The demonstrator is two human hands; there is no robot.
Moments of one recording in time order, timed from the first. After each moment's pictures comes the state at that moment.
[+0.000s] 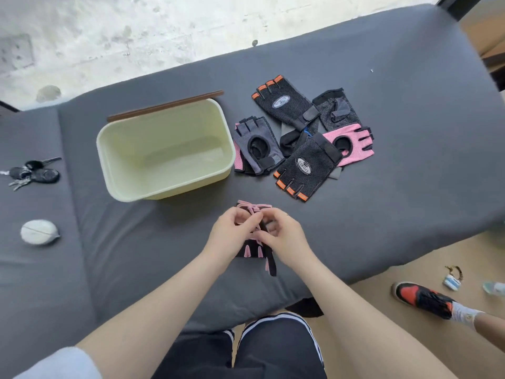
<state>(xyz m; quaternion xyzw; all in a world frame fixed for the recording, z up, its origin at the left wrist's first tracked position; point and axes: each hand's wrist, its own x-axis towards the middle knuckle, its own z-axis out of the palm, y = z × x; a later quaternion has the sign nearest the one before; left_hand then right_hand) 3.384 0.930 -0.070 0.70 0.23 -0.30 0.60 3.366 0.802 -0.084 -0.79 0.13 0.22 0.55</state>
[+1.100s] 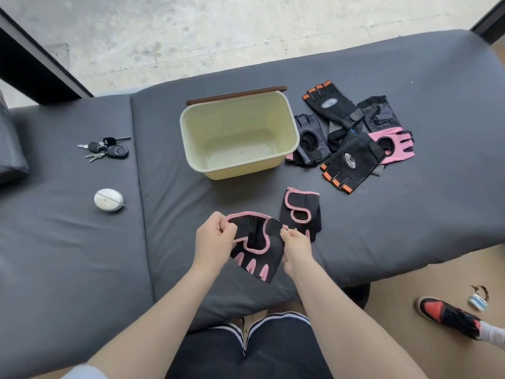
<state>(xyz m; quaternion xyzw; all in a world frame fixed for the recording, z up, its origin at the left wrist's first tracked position) 3.310 1.068 -0.058 0.84 0.20 -0.15 0.49 3.306 0.916 -0.129 -0.57 0.47 0.21 0.64</state>
